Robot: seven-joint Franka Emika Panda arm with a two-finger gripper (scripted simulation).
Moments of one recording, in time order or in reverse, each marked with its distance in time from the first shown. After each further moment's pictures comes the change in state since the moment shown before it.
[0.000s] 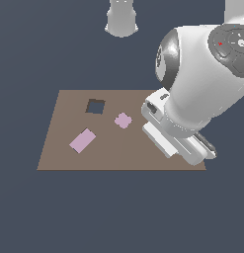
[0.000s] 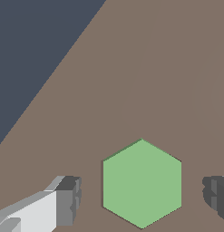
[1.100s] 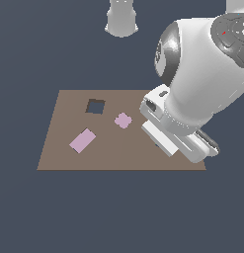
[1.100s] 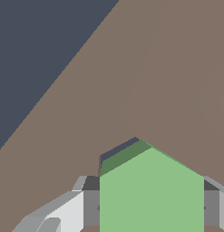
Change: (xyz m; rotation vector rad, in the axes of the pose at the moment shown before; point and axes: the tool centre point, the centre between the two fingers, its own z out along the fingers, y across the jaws) arm 0.001 0.003 -0.010 -0.001 0.001 -0.038
